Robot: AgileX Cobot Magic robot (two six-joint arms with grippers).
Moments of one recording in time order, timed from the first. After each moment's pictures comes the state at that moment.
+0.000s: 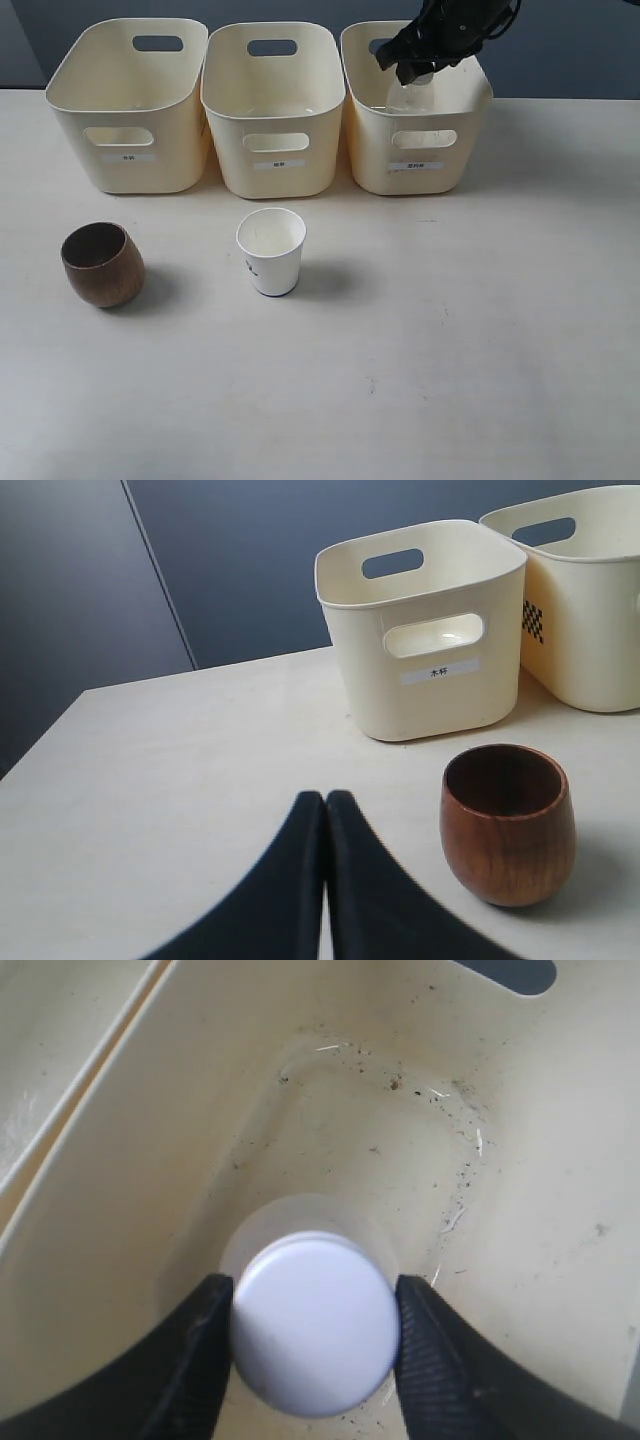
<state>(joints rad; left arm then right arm) 0.01 0.00 0.00 0.08 0.24 0.09 0.27 2.19 -1.98 0.09 0.87 -0.29</state>
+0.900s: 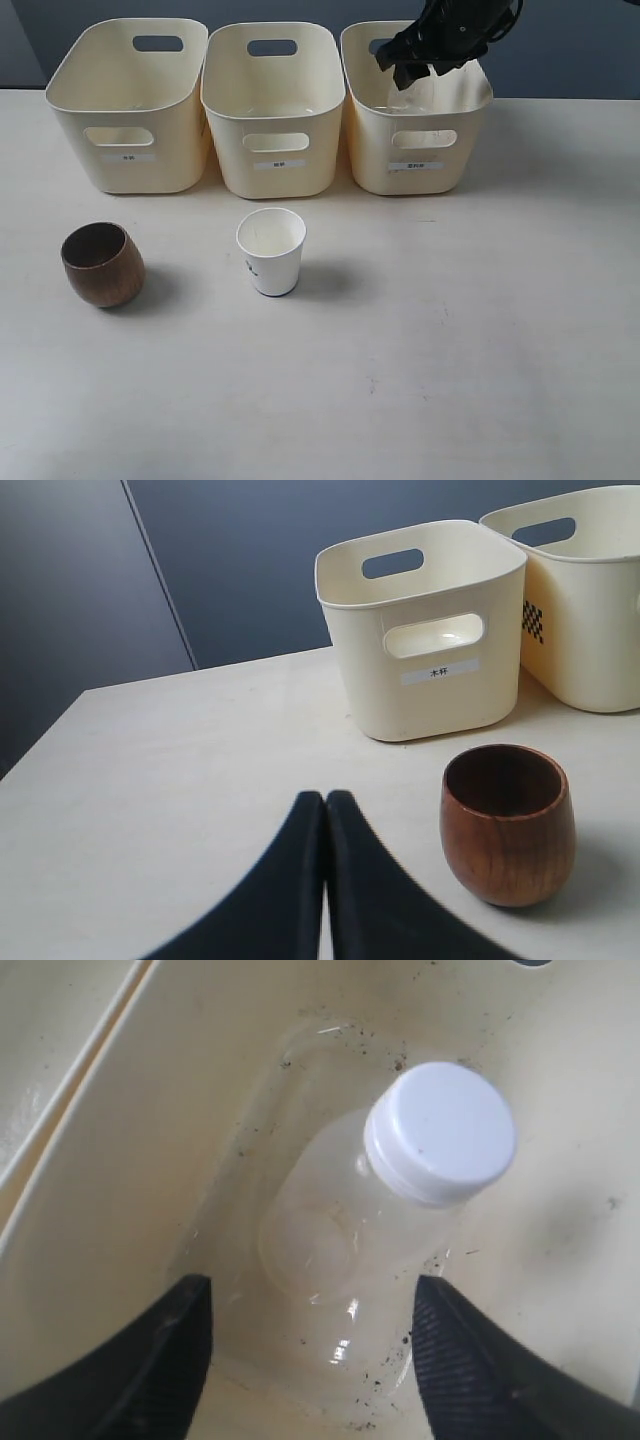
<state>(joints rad) 0.01 0.00 0.00 0.08 0.24 0.09 0.27 2.19 -1.98 0.09 0.90 -0.26</state>
